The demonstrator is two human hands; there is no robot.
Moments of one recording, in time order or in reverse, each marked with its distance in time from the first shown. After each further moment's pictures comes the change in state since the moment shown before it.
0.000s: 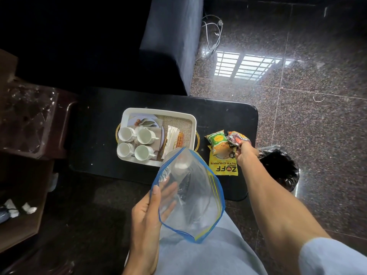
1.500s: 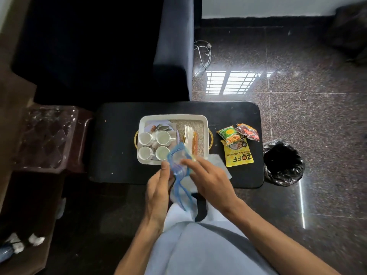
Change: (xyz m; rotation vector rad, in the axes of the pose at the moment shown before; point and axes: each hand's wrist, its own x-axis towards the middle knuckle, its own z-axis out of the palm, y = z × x) left_hand 0.016 0.014 -0.110 0.135 -0.253 0.174; right_hand -0.273 0.155 0.018 -0.815 -0.355 -1.849
